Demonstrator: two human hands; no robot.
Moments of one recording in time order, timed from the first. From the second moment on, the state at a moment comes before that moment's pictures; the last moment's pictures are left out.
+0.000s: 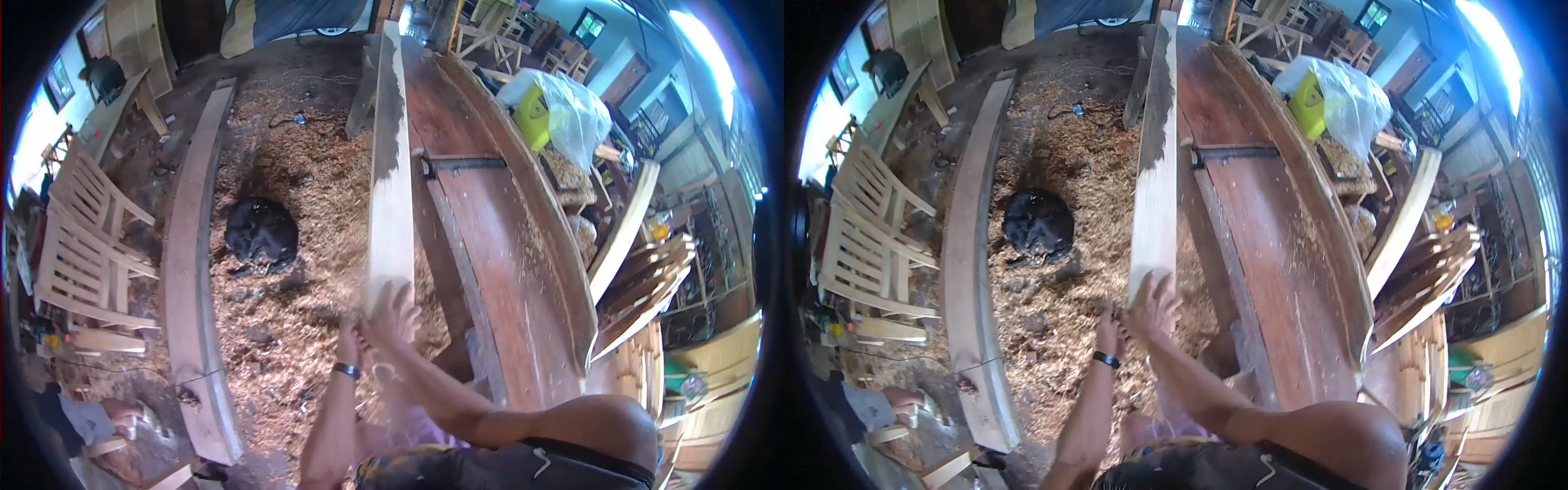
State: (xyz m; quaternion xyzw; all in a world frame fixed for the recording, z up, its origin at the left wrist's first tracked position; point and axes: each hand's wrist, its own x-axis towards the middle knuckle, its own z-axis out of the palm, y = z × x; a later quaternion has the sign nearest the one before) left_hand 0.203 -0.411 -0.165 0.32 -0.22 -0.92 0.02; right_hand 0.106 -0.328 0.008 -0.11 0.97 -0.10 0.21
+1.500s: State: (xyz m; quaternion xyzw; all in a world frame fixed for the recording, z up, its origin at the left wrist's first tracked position) left_hand 0.511 0.175 0.043 0.25 -0.79 -0.55 -0.12; right_hand 0.617 0.530 -0.005 0.25 0.40 -0.82 0.31
